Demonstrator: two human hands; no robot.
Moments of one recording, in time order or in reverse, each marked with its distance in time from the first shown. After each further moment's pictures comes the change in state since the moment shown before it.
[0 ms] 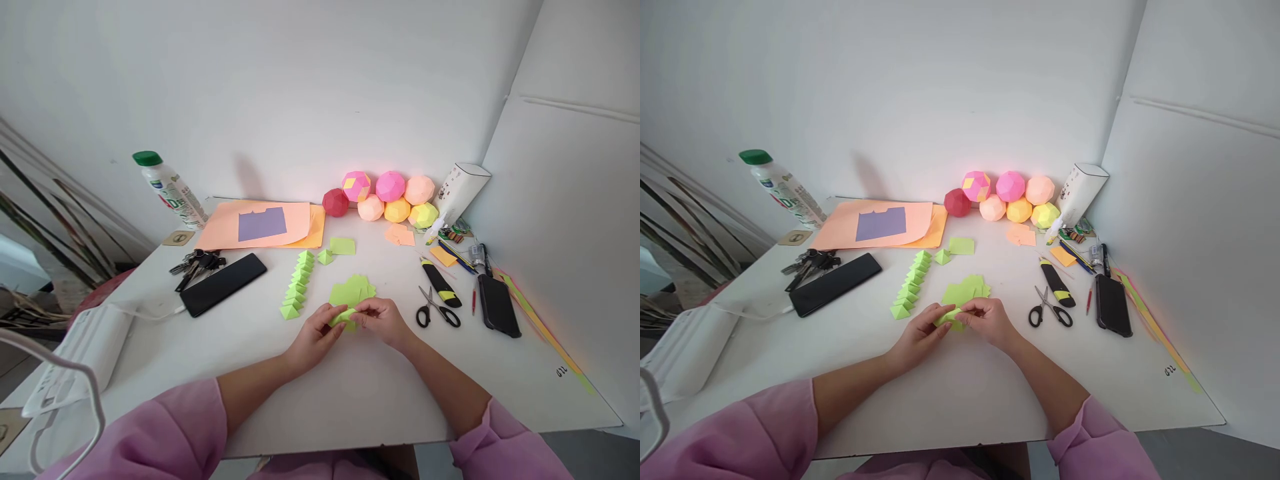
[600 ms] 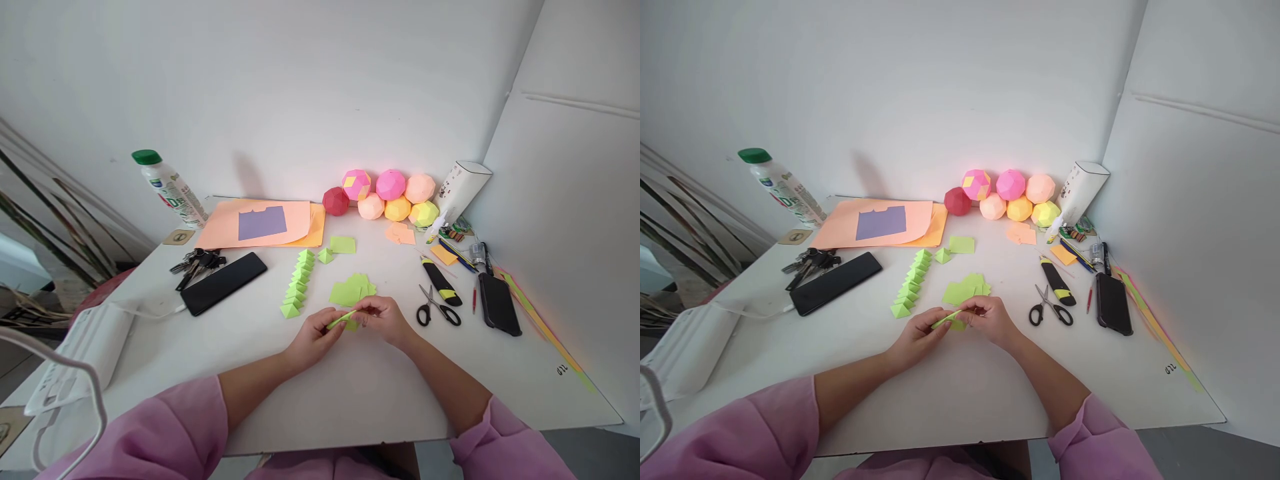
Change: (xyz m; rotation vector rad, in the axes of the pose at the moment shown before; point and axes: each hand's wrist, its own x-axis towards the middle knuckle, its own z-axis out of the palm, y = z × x) left_hand 0.001 0.018 -0.004 0.009 -0.057 -0.064; right_hand -0.001 -0.005 -0.002 0.017 -0.047 -0.046
